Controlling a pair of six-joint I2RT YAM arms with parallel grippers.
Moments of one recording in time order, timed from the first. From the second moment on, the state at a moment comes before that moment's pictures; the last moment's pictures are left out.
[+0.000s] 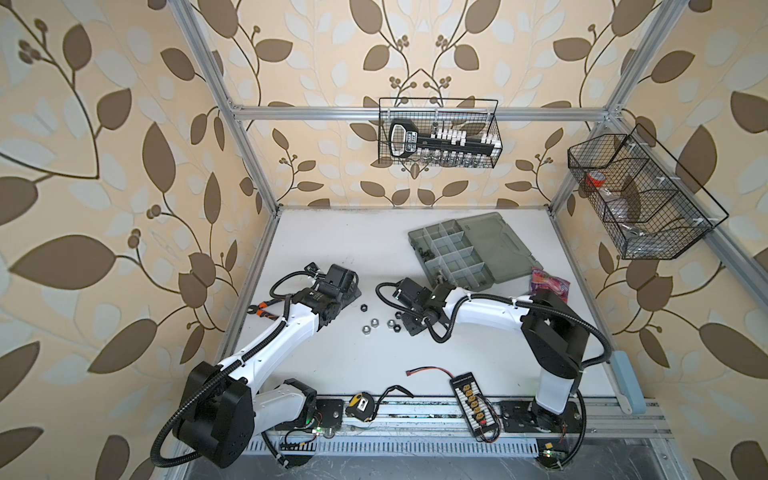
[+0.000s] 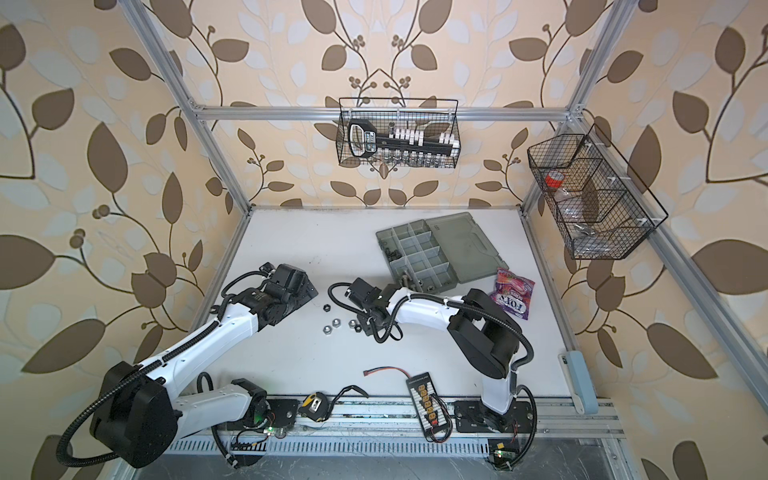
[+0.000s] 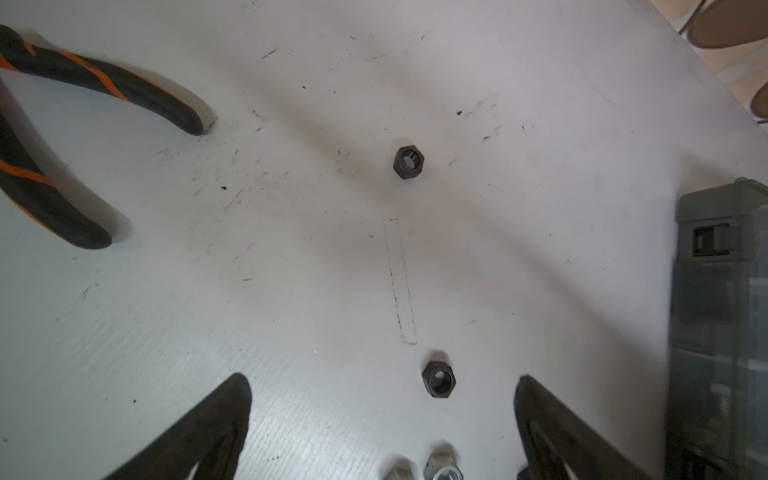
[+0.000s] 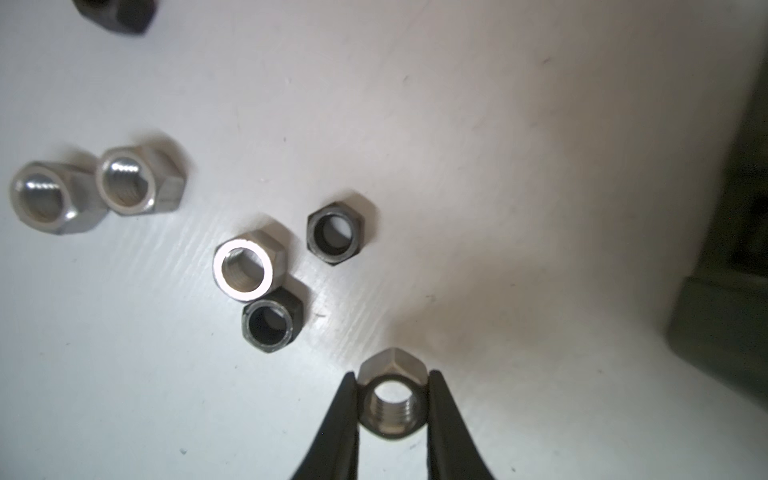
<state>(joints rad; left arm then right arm) -0.38 1.17 0.76 -0.60 -0.34 -1.00 0.90 1.83 1.23 -0.62 0.16 0.37</state>
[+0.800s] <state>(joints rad) -0.38 1.17 0.76 -0.60 -0.34 -1.00 0.44 1.70 1.23 -0.61 0.23 0.32</state>
